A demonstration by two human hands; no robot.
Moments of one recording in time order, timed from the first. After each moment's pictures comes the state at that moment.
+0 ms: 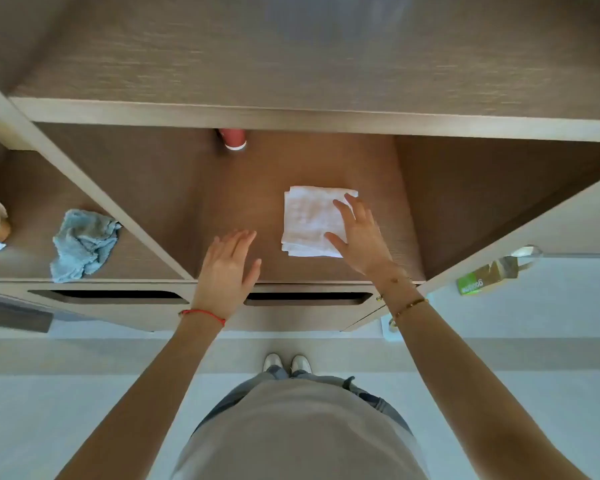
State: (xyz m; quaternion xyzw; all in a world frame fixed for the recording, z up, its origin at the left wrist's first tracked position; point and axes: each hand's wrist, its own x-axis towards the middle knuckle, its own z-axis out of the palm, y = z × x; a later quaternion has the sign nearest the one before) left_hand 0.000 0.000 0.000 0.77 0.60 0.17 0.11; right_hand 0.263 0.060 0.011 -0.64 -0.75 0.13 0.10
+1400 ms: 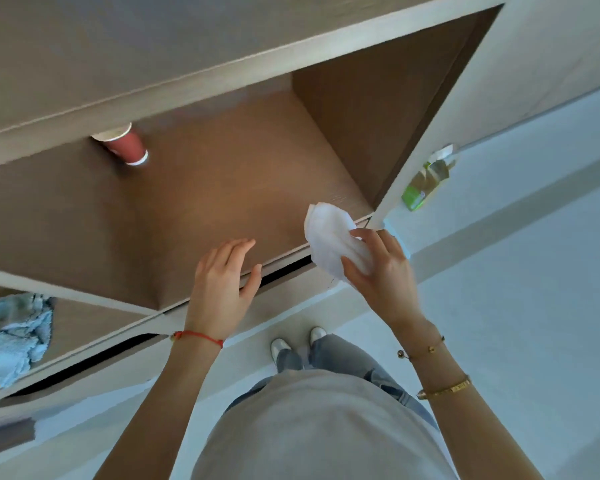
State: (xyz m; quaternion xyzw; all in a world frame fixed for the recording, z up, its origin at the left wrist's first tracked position) left_hand 0.033 -0.019 0.029 0.87 0.44 0.17 0.16; right_hand 0.267 -0.130 0.039 -0.79 -0.53 0.08 0.30
